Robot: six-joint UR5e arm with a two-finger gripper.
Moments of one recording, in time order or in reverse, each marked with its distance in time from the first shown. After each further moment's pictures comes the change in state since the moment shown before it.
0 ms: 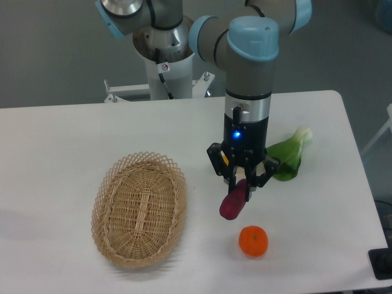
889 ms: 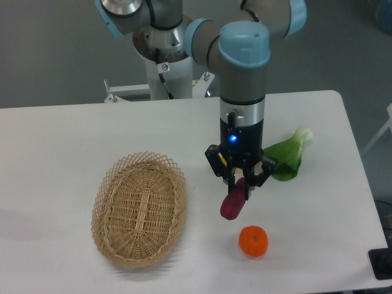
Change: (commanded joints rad) arm -0.098 -0.018 -0.017 -0.003 0.167 -0.118
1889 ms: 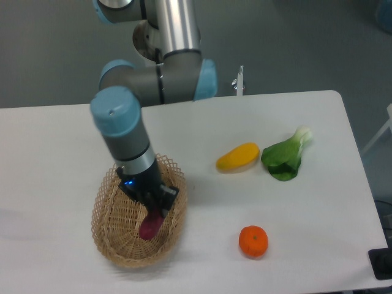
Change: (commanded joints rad) arm -0.338 -0.159 -0.086 0.020 0.304 -0.221
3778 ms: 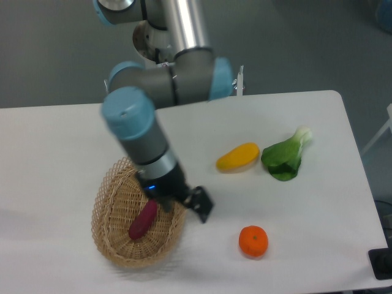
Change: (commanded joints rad) arm 0.259 0.107 0.207 -0.198 -0.015 0.366
